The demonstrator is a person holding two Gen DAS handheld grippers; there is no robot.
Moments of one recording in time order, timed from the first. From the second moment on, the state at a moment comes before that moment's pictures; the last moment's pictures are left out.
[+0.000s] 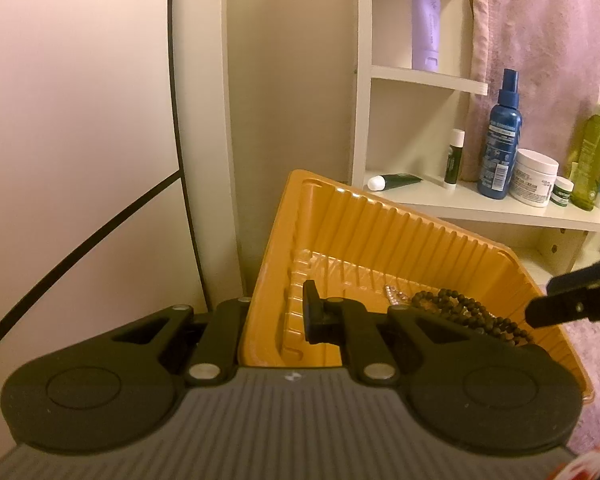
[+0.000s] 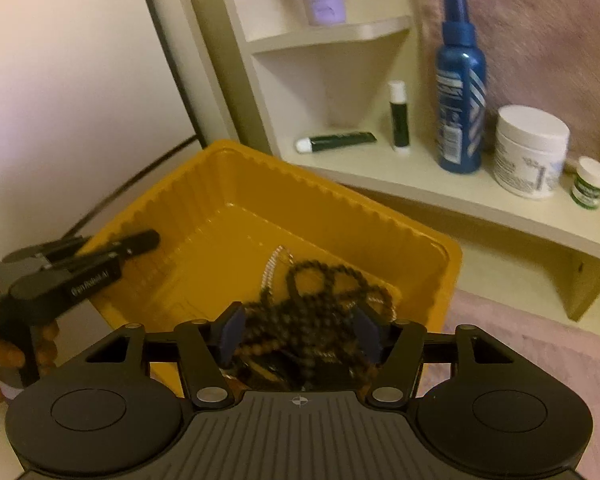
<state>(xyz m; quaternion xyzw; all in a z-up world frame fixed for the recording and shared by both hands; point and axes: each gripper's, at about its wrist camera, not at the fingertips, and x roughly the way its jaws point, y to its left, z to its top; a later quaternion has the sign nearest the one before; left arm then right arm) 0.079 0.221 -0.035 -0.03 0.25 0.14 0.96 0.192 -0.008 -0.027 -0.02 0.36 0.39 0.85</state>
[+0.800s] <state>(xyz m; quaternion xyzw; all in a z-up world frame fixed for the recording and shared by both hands) 0.098 0.253 -0.071 -0.10 0.30 0.16 0.93 0.195 -0.078 -0.045 0.00 0.39 0.30 0.87</state>
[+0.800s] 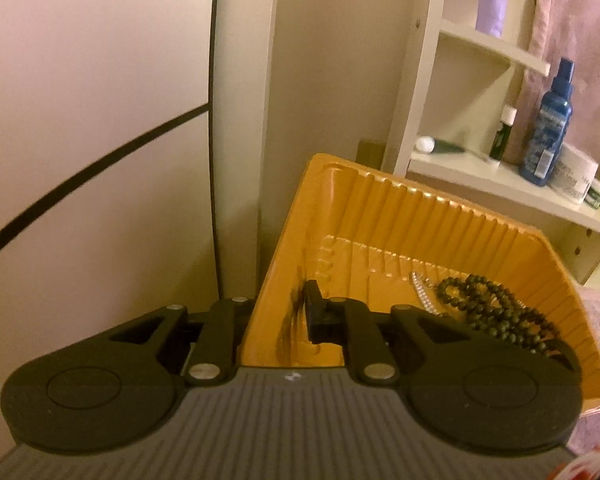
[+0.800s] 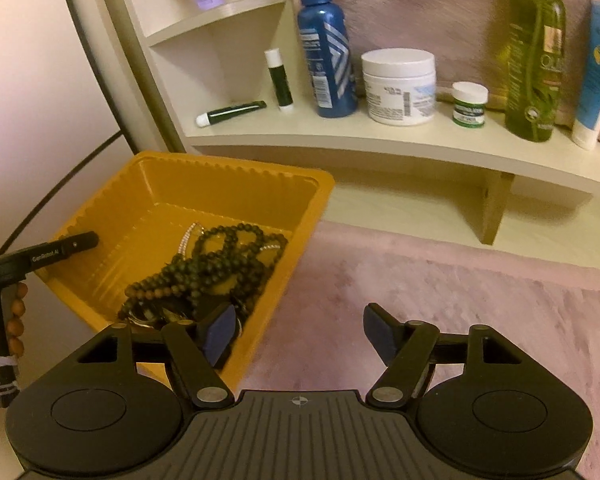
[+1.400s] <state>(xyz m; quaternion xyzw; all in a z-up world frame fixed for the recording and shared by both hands) 0.076 0.251 -0.060 -0.05 0.31 0.21 0.93 0.165 -0.107 -0.038 0.02 0.36 0.28 0.89</state>
